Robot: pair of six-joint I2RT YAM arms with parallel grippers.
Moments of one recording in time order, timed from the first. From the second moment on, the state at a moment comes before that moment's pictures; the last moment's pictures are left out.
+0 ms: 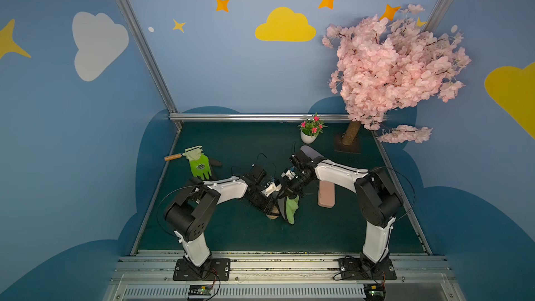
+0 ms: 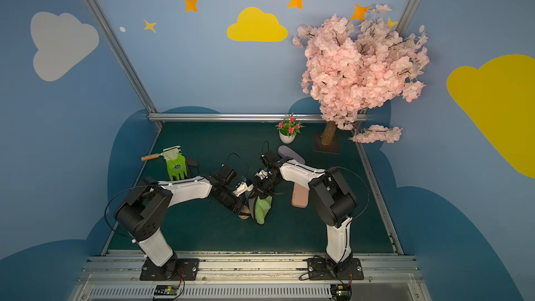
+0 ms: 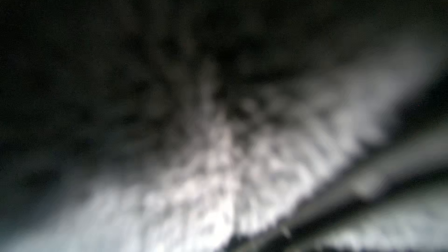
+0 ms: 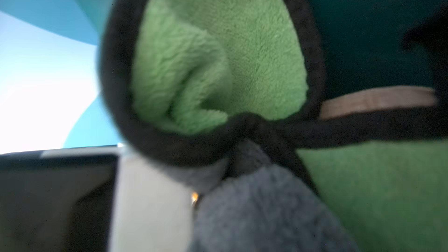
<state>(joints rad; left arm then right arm) -0.58 1.73 0.89 -0.46 0.69 -0.05 0.66 1.93 1.26 -0.66 -0.84 0.77</state>
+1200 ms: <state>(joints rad) -0.88 1.51 0.66 -0.19 -0.05 -0.03 0.62 1.91 1.35 -0.92 -0.58 0.57</state>
